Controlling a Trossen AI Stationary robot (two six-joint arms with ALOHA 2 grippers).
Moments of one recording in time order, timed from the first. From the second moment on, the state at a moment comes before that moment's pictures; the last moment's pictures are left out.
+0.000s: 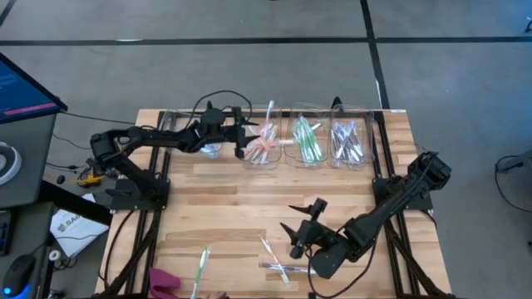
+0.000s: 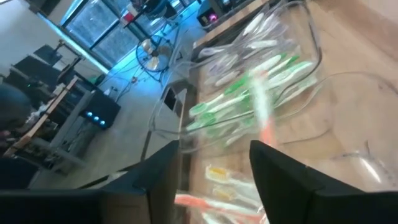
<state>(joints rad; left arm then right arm) 0.52 1.55 0.72 0.56 0.18 0.76 0.70 1.72 1.25 -0.36 1.15 0.47</state>
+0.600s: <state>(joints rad) 0.25 1.17 0.58 0.44 0.16 0.70 0.72 1.72 1.24 -0.36 1.12 0.47</state>
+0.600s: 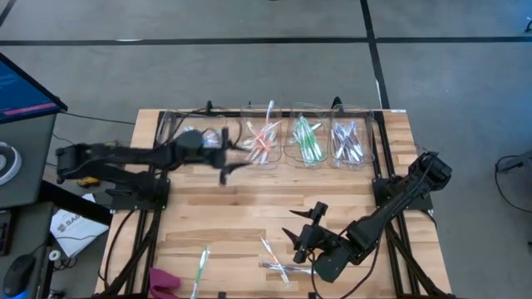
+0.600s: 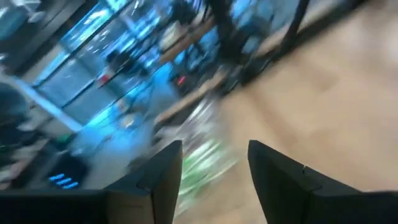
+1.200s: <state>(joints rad) -0.17 0.63 0.29 0.40 0.27 -0.32 0.72 1.72 1.19 -0.36 1.11 0.52</state>
